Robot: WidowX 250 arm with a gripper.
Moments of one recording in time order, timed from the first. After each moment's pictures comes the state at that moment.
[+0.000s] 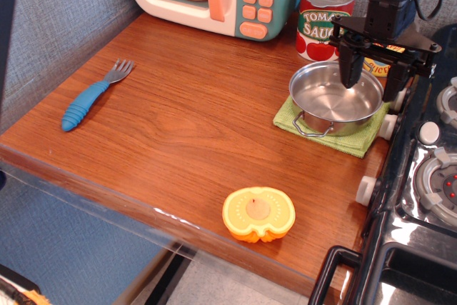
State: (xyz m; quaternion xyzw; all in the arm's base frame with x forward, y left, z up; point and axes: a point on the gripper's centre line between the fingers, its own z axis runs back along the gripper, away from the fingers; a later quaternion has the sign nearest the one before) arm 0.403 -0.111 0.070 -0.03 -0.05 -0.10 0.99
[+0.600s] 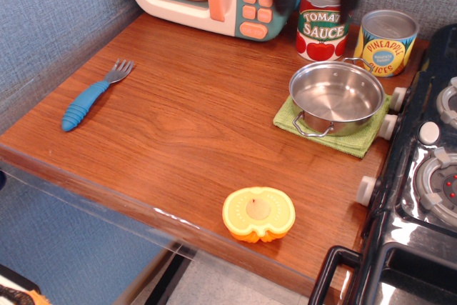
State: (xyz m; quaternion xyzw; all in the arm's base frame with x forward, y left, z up) arm 0.354 -0.036 0.162 -0.05 -0.13 0.01 0.99
